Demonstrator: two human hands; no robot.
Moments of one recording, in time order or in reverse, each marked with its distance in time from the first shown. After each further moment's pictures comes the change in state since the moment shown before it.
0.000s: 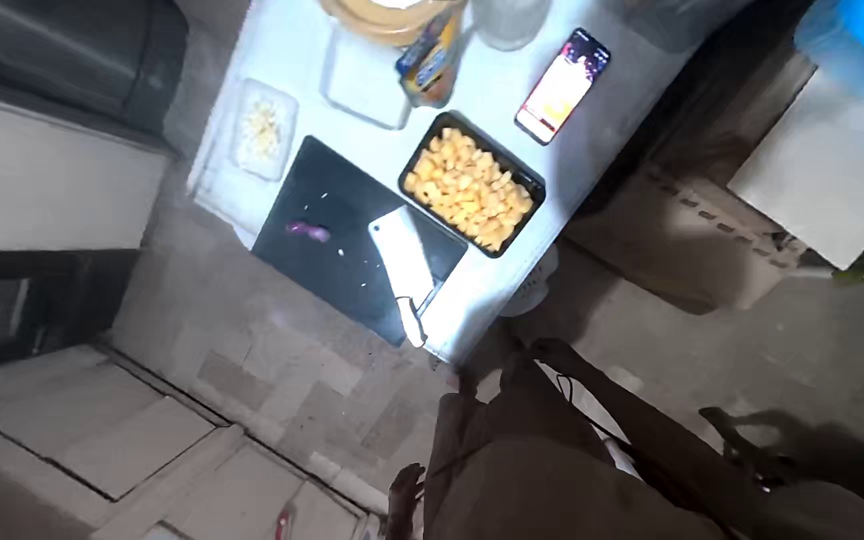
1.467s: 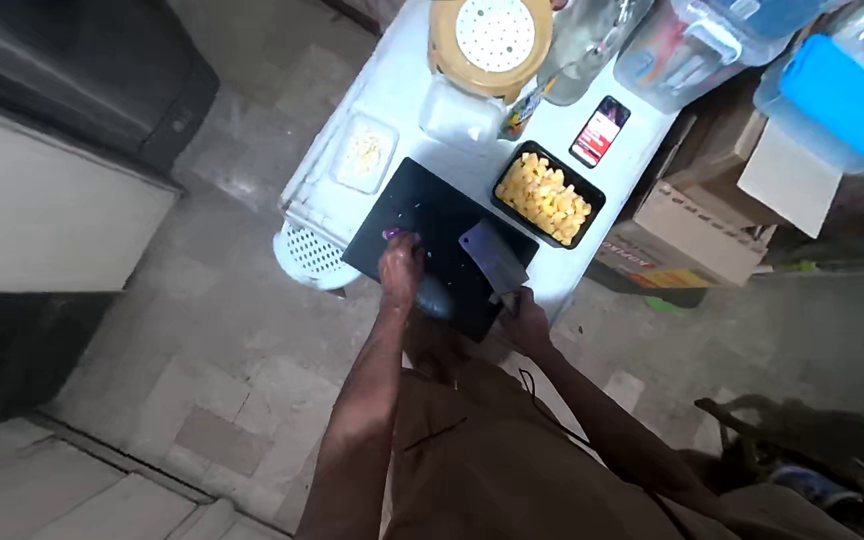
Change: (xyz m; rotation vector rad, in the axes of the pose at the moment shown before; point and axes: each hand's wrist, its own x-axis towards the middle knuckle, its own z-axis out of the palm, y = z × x) left_hand 0.050 0.496 -0.064 0.732 0.211 1.508; right_hand -0.003 -0.318 0.131 -0.062 0.807 -0.036
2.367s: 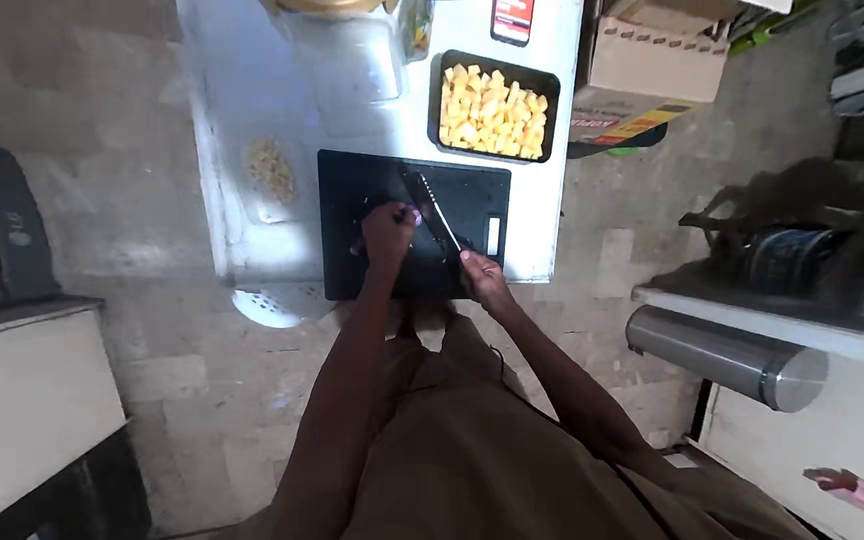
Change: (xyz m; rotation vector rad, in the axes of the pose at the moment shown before) left_hand 0.094 0.007 0.006 -0.079 -0.535 0.094; right_hand -0.011 -0.112 0.070 0.989 0.119 0.258
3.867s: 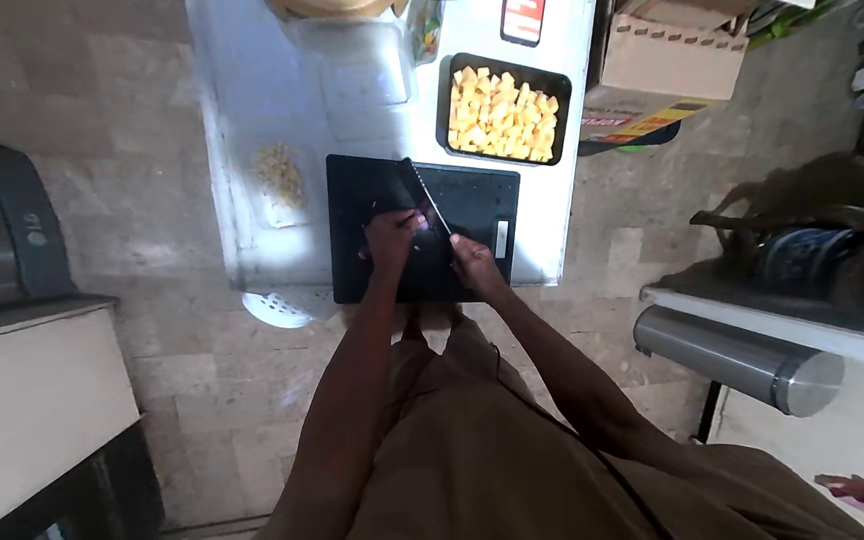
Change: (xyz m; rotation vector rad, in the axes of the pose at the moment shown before) left_hand 0.007 -0.020 0.003 -0.162 -0.040 -0.051; right_hand 0.051 -0.012 0.026 0.043 0.010 -0.037
